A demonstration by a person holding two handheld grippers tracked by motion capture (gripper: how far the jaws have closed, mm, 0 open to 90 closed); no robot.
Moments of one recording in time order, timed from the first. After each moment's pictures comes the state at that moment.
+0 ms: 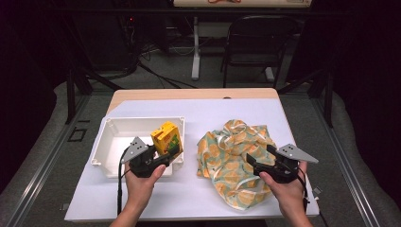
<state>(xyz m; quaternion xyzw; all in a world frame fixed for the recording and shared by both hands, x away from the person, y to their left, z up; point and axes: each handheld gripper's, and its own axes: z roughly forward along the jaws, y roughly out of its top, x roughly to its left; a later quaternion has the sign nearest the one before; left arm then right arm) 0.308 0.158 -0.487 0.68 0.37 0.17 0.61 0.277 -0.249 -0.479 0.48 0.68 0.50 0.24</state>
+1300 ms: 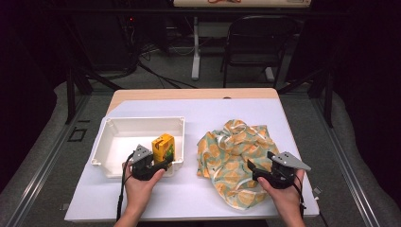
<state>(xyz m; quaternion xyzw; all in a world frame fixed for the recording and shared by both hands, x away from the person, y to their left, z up) 0.325 0.167 -0.554 0.71 0.46 0.16 0.51 0.276 -0.249 -0.514 0.49 0.69 0.46 0.27</state>
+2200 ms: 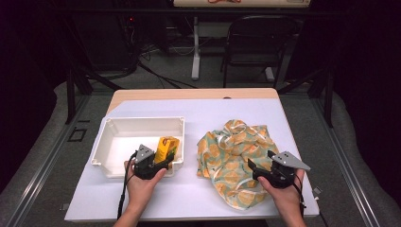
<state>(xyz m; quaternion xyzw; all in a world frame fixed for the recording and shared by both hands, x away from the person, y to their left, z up) 0.331 0.163 -0.561 0.72 0.46 0.18 0.50 0.277 -0.249 -0.513 0.48 0.69 0.46 0.29</state>
